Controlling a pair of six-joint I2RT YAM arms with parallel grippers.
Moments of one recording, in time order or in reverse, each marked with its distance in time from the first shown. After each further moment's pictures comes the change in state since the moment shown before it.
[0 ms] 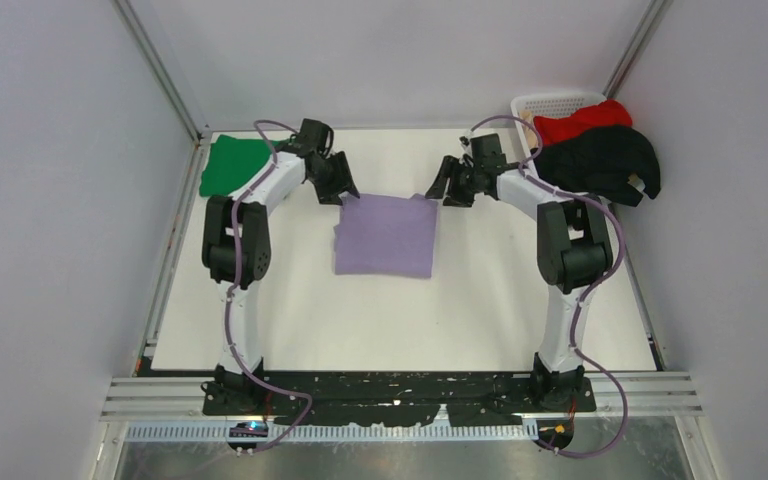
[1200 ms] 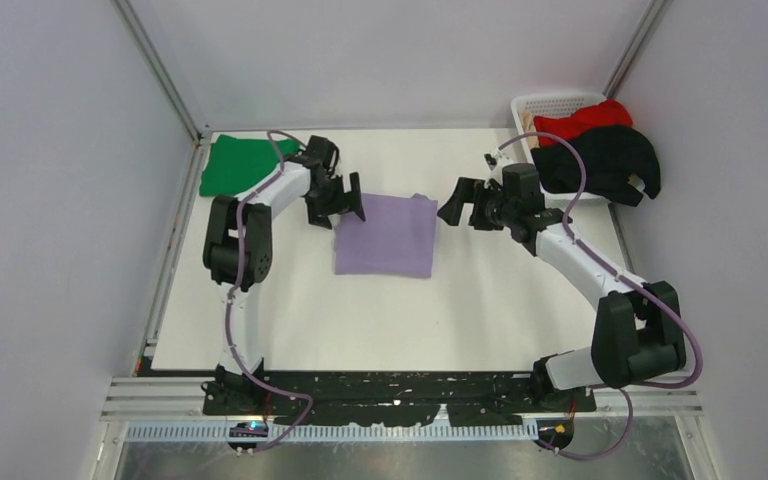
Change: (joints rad) left arm -0.025 0.019 -0.090 -0.045 -0.002 0.134; right arm 0.019 -0.576 -0.481 0.126 0.053 -0.089
